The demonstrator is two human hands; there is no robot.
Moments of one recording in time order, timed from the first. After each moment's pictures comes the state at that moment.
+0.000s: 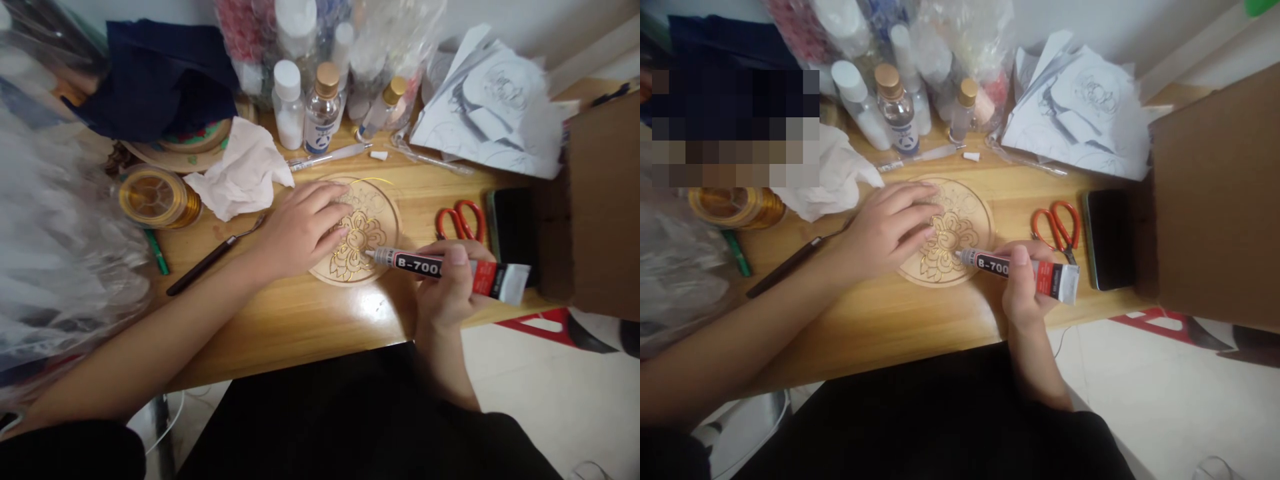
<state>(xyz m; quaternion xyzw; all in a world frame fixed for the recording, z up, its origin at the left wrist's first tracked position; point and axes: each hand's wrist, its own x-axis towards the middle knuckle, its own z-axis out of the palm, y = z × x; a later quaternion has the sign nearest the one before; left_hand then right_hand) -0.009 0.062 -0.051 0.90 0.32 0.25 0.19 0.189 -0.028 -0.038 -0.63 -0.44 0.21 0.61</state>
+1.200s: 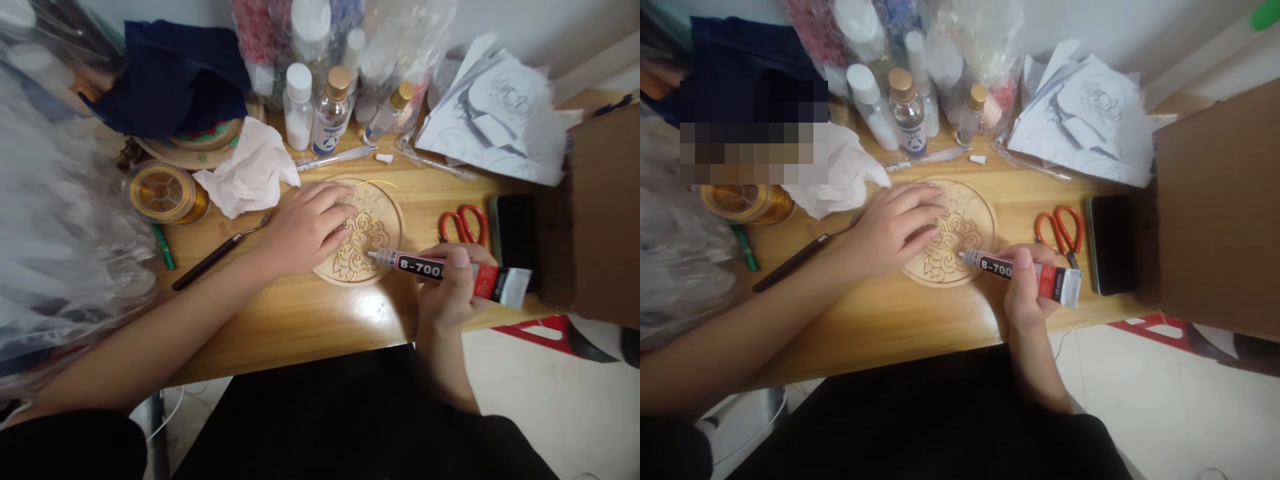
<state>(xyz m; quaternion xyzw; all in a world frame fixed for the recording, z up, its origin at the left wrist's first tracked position) -0.008 0.061 -0.052 0.90 0.31 0.27 0.17 0.191 -0.027 -0.041 -0.59 -0.49 0.19 0.62</state>
